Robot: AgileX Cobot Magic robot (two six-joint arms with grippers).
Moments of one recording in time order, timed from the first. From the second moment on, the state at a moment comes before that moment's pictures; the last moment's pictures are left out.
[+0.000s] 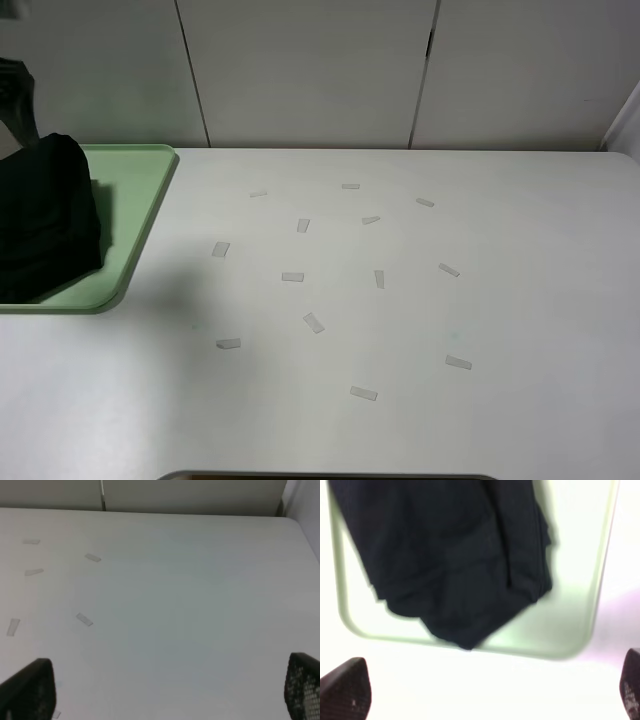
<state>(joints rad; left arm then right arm) 0.06 1.64 -1.45 0.16 1.16 -0.08 0.04 -0.01 -0.49 -0.04 1.02 0.04</state>
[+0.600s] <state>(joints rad) 0.06 1.12 -1.24 0.12 1.17 0.03 0.04 -0.01 -0.49 -0.04 1.02 0.04</state>
